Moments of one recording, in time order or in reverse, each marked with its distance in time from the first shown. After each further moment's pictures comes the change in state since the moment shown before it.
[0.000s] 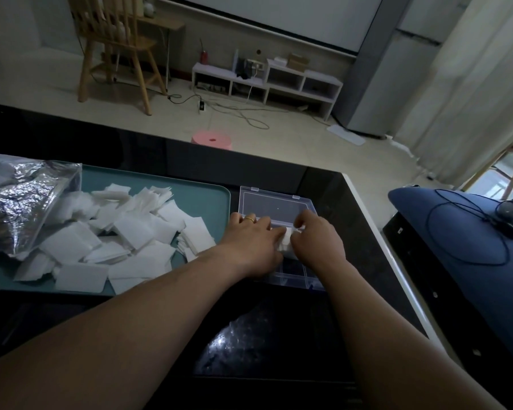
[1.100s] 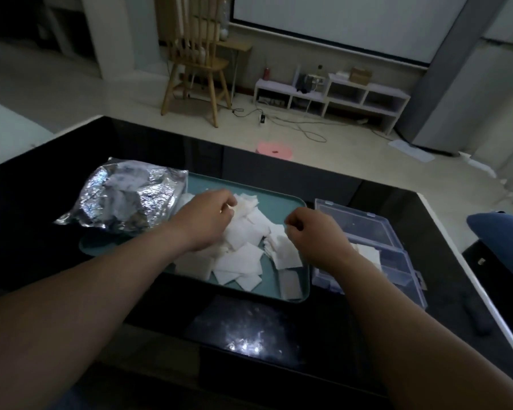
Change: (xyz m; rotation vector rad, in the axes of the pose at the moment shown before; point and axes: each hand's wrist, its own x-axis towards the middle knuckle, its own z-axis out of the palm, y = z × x) left_hand -0.132 -0.182 -0.047 -0.493 0.295 -0.410; right_hand -0.036 -0.144 0.022 0.098 -0.164 -0.385
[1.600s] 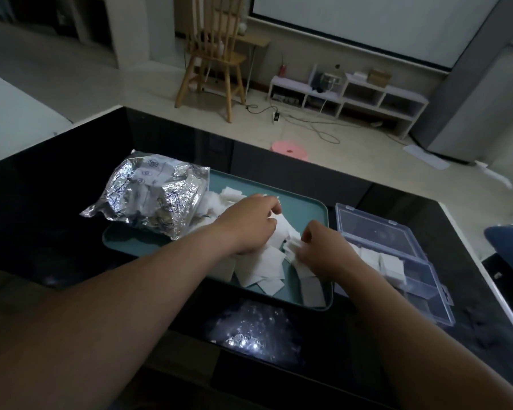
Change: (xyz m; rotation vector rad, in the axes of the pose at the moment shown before) left_hand 0.006 0.018 0.011 -0.017 -0.118 0.076; right_hand 0.007 -0.016 0.026 -0.164 -0.169 0.145
